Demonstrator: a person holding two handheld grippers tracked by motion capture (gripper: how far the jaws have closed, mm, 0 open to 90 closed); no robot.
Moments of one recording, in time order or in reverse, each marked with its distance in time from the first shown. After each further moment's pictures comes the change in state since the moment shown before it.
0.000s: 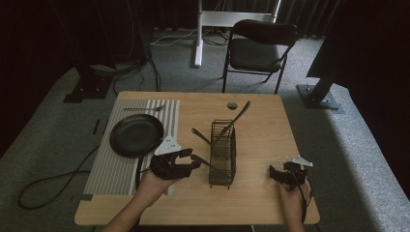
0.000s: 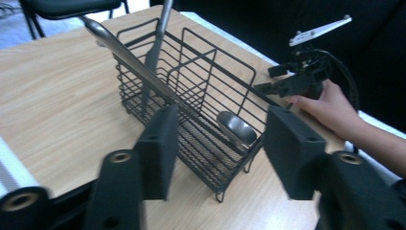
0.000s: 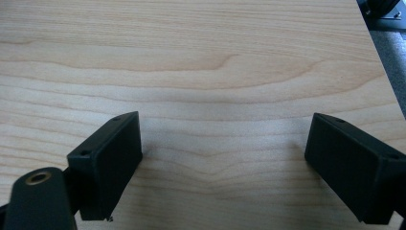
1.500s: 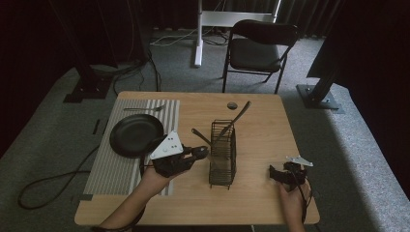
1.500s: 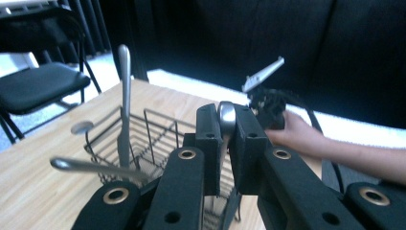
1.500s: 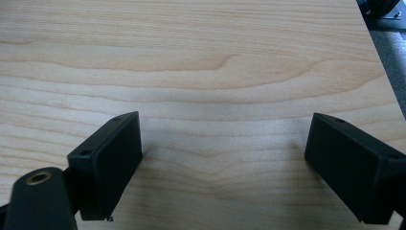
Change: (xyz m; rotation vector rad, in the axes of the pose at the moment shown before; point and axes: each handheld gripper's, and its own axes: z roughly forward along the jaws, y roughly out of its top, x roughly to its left) left arm -0.012 0.029 -0.012 -0.201 -0.129 0.245; right arm 0.000 0.000 0.000 0.000 0.000 0.001
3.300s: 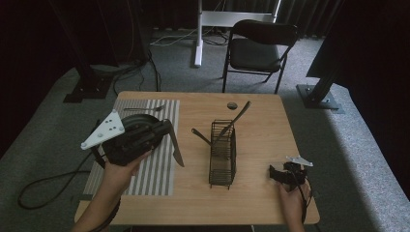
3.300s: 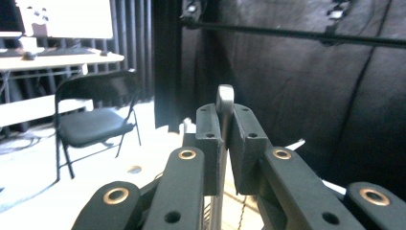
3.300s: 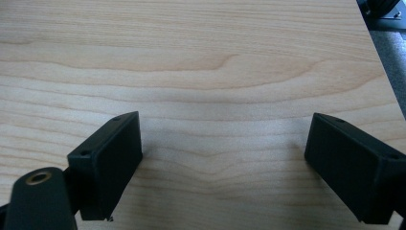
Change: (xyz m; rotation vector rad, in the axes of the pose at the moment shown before) left arm 0.025 0.030 -0.101 -0.224 0.170 -0.109; right arm 0.000 0.000 0.000 0.000 0.000 0.000
